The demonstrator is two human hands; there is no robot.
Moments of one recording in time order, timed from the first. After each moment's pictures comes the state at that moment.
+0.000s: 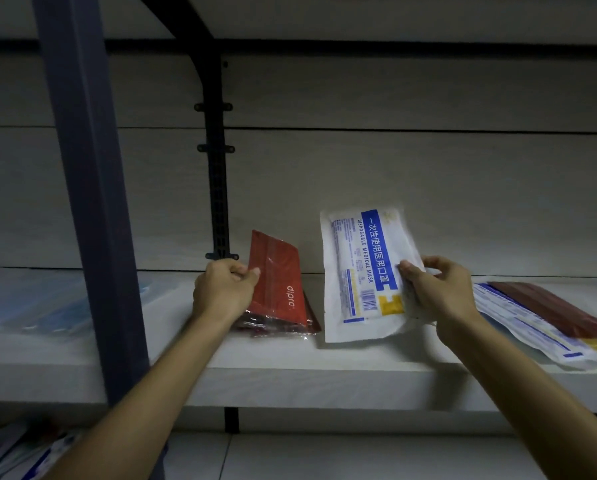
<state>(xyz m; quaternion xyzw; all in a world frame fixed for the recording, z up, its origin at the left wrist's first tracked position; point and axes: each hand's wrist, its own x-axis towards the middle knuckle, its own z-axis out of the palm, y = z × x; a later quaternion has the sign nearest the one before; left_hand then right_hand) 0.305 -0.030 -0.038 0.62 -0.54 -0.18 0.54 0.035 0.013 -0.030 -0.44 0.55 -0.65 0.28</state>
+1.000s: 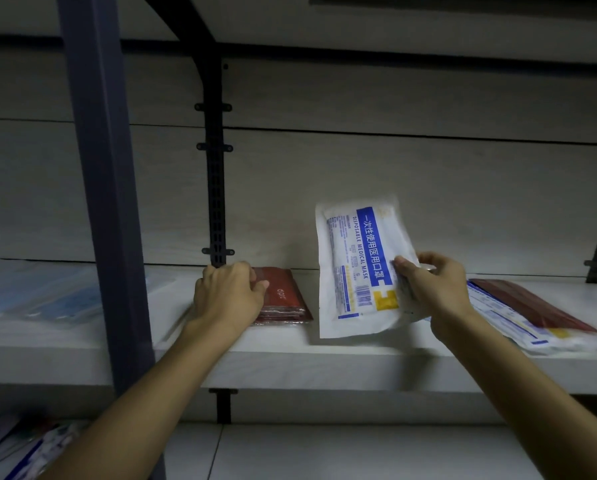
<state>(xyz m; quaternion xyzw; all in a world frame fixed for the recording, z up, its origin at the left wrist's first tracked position) 0.297 0.008 -0.041 0.65 -0.67 0.05 0.35 0.039 0.043 -0.023 -0.43 0.55 -0.66 0.28</state>
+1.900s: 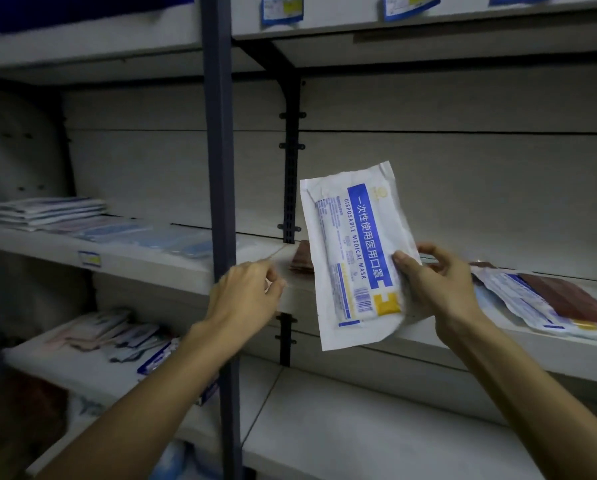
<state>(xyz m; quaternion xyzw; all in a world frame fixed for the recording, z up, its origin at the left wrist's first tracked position) 0.300 0.190 -0.046 0.67 -0.64 0.10 0.37 0.056 0.144 -0.027 -0.57 0.41 -0.61 0.36</state>
